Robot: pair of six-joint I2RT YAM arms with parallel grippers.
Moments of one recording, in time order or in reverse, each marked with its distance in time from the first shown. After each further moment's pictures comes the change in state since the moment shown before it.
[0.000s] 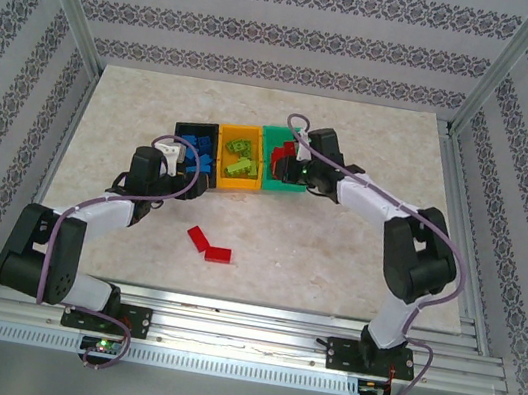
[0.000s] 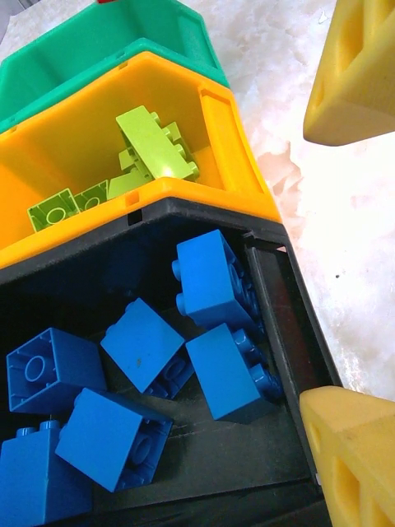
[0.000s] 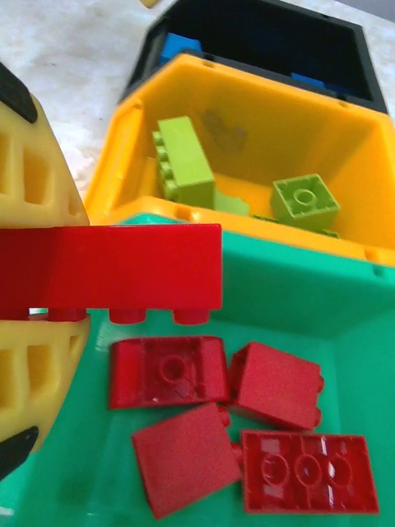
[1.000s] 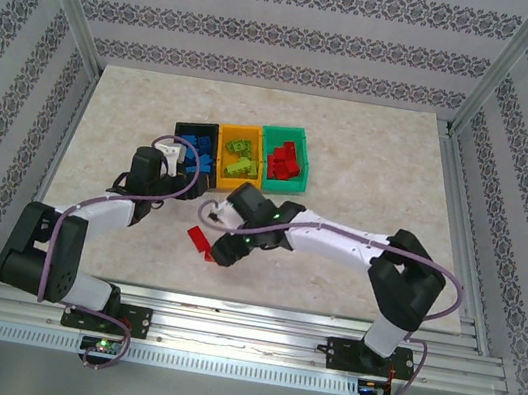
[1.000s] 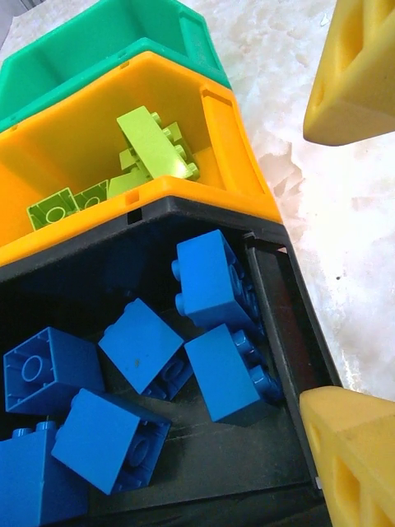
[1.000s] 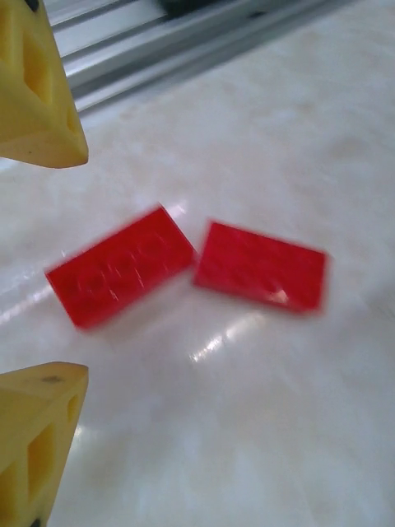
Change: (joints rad) left arm 0.000 0.013 -0.001 0.008 0.009 -0.017; right arm 0.538 -0.097 -0.078 -0.337 0.041 -0.341
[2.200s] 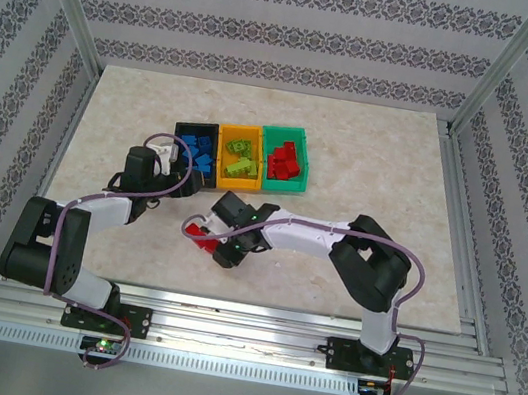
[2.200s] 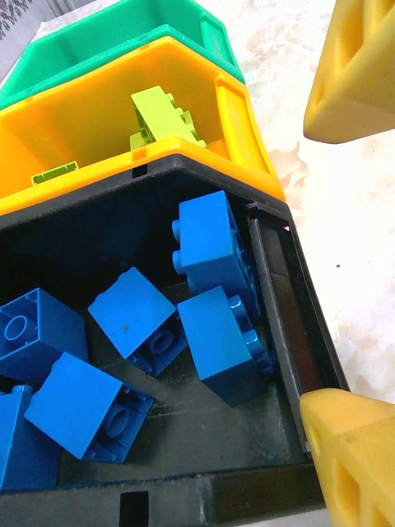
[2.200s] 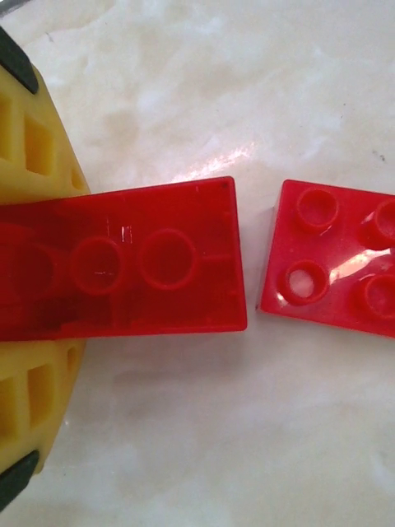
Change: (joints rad) left arm 0.066 0.037 -0.013 0.045 0.070 -0.070; right arm 0.015 0.187 0.061 0.003 0.076 -0.103
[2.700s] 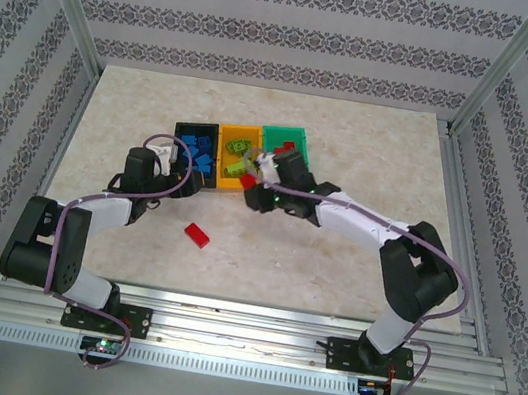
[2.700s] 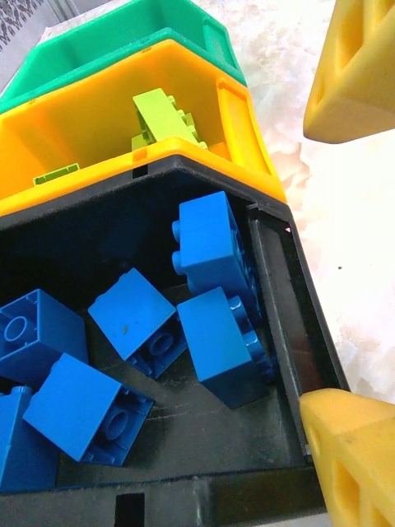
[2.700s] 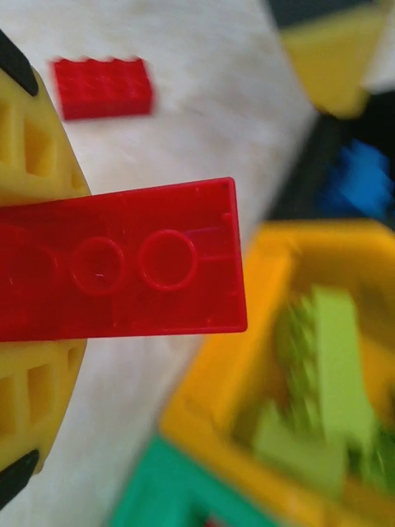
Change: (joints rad) left arm 0.002 0.005 -0.013 0.030 0.005 -0.011; right arm -0.344 -0.204 -0.097 0.306 -0.041 0.261
